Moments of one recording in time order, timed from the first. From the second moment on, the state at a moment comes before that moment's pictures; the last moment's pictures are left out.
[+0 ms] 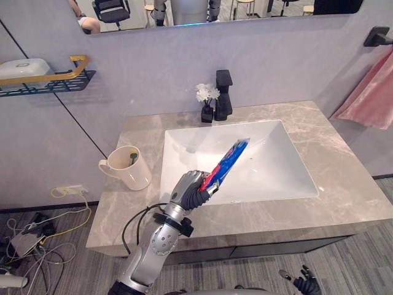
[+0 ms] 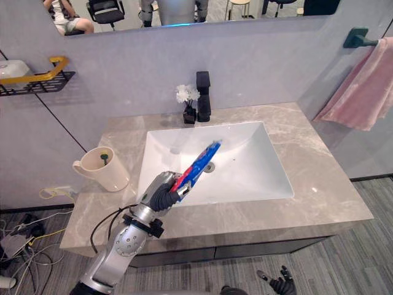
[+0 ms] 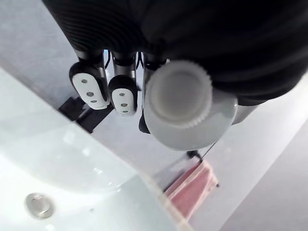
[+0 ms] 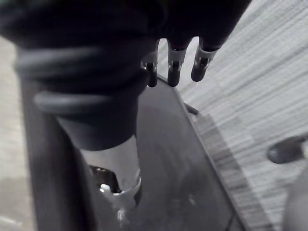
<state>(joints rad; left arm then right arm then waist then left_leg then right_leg) 0.09 0.16 -0.33 -0.33 0.62 -0.16 0.07 0.43 -0.04 -0.35 0.41 0.12 -0.11 -0.06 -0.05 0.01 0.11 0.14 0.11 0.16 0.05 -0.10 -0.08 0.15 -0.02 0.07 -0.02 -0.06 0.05</state>
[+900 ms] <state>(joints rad) 0.12 0.16 -0.34 -0.42 0.51 -0.19 0.01 0.10 -0.28 -0.31 -0.46 0.44 -0.26 0.08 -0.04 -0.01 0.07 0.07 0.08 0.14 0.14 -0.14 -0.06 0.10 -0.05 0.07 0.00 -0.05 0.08</state>
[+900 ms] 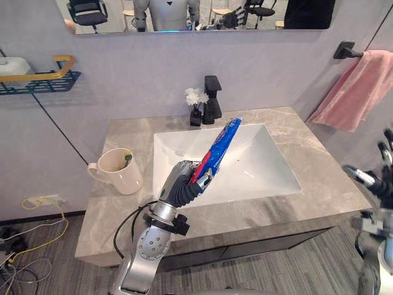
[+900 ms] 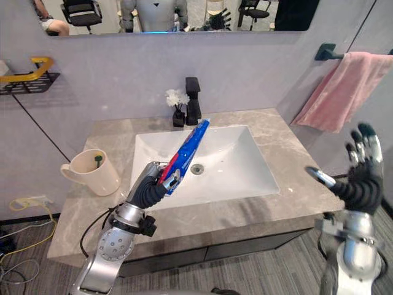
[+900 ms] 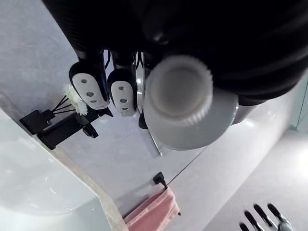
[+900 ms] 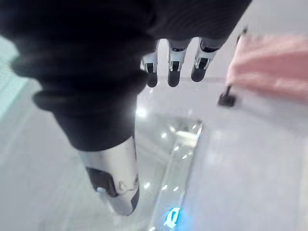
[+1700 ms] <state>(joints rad) 0.03 0.16 -0.48 -0.33 0.49 -0.19 0.07 0.00 -0.15 0.18 -0.25 0.76 -0.18 0.16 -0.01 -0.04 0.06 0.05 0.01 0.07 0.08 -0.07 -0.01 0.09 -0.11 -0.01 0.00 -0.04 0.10</state>
